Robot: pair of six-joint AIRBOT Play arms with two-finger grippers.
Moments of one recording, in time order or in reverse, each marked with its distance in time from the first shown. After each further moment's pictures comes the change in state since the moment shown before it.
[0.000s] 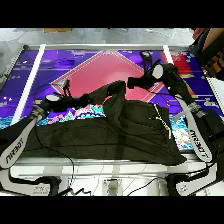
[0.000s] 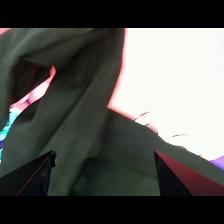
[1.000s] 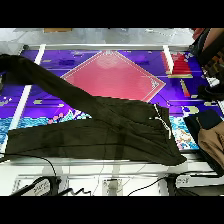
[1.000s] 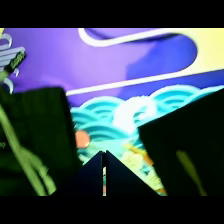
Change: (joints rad) left arm 0.500 0.351 0.343 0.571 0.031 0.029; right arm -0.783 0.151 -0.150 0.122 0.420 -0.402
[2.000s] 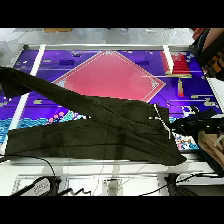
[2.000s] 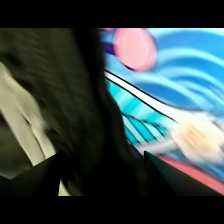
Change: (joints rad) left arm 0.055 0.002 0.000 0.214 -0.082 0.000; right arm -0.120 -0.013 -0.709 0.398 -0.210 -0.333
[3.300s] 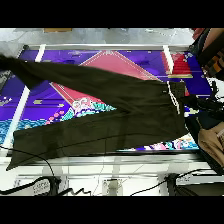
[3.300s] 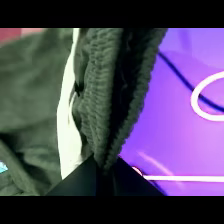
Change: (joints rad) left arm -0.067 -0.146 0.110 0.126 -0.052 -0.151; right arm -0.009 -0.022 0.236 0.420 -0.184 -0.225
